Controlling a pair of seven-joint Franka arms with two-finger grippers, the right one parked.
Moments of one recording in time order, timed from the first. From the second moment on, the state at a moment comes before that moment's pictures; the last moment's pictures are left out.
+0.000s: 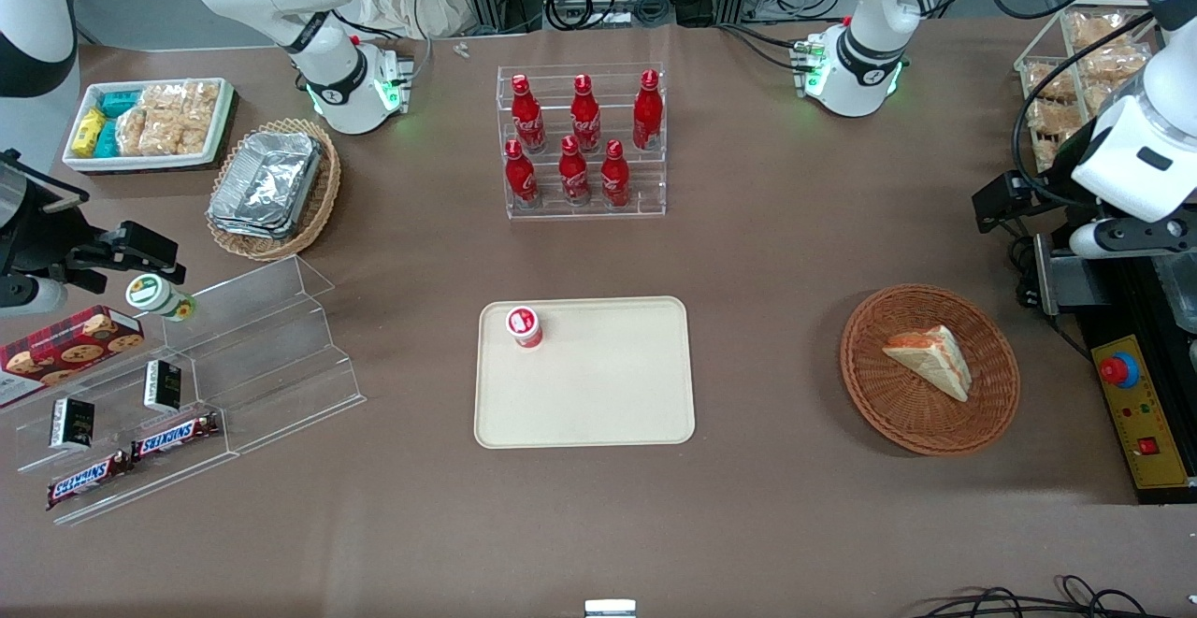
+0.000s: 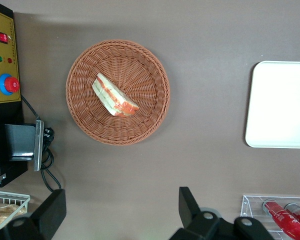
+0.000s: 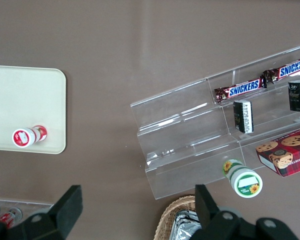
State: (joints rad) arm -0.14 0.05 0.01 -1.48 0.01 1.51 -0.17
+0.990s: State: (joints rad) arm -0.01 0.16 0.04 -1.50 -0.04 1.50 -0.47
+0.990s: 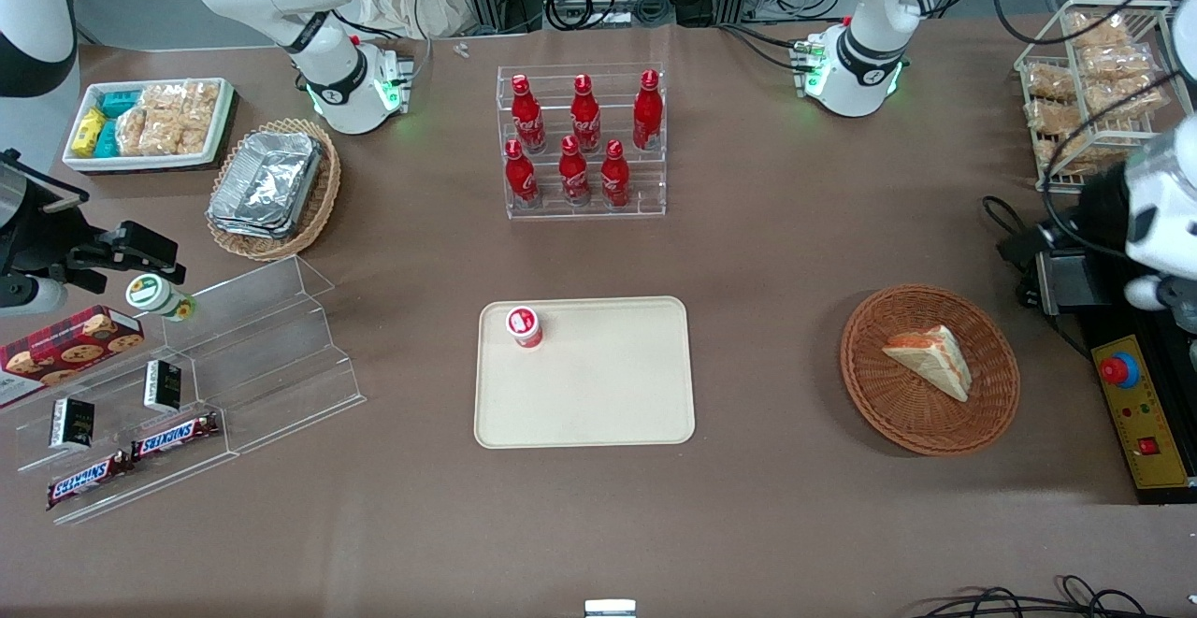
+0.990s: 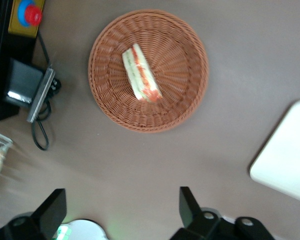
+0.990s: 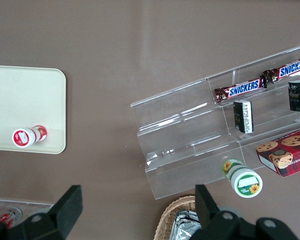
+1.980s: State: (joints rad) arm 0.03 0.35 0.03 -1.92 -0.06 2.21 -0.85
